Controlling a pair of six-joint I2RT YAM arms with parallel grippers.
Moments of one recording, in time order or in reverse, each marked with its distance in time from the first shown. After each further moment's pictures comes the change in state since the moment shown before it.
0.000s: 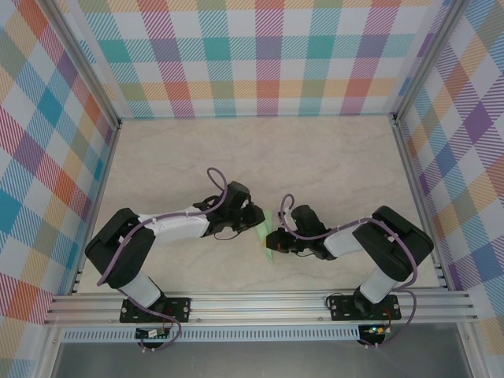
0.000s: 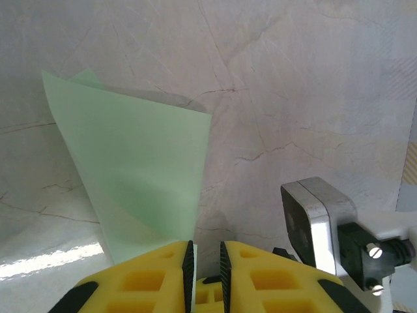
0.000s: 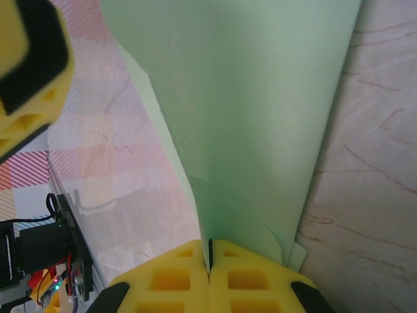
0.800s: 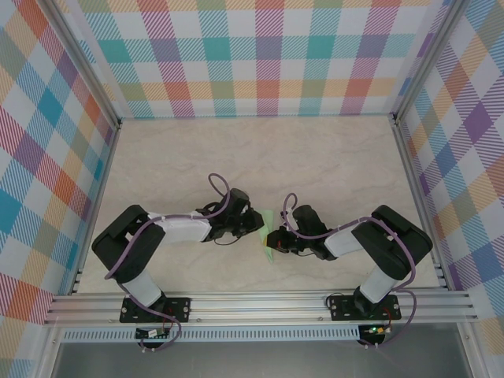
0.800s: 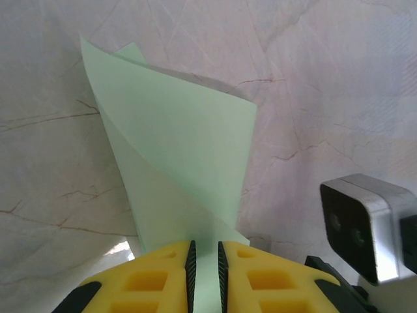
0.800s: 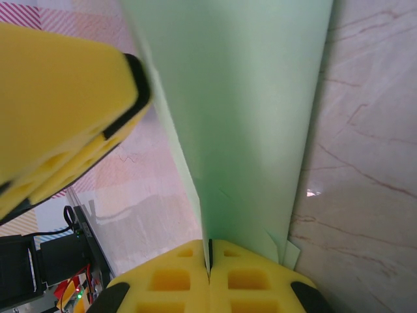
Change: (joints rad) left arm -0.004 0.060 -0.069 0.125 0.000 0.002; right arm -0.019 0.009 -0.010 0.030 -0.011 0.082
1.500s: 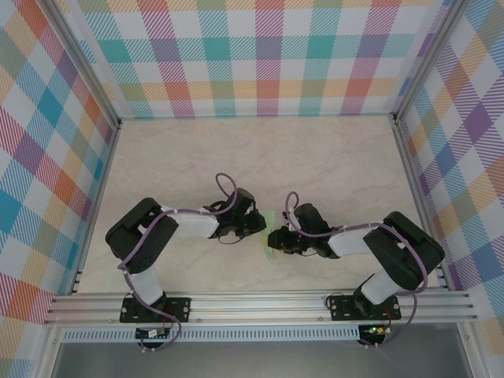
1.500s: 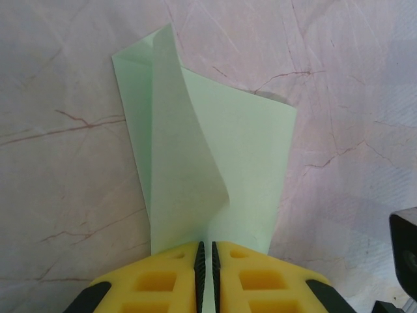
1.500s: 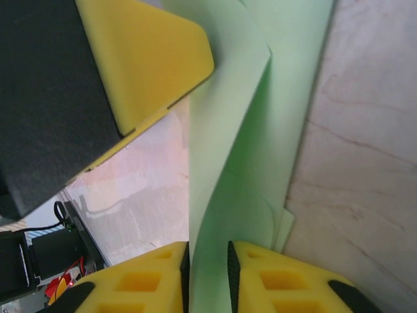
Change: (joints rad) left arm -0.001 0.098 0.055 -0.013 0.019 0.030; right arm -0.006 -0.108 0.018 -0.198 0.006 -0.040
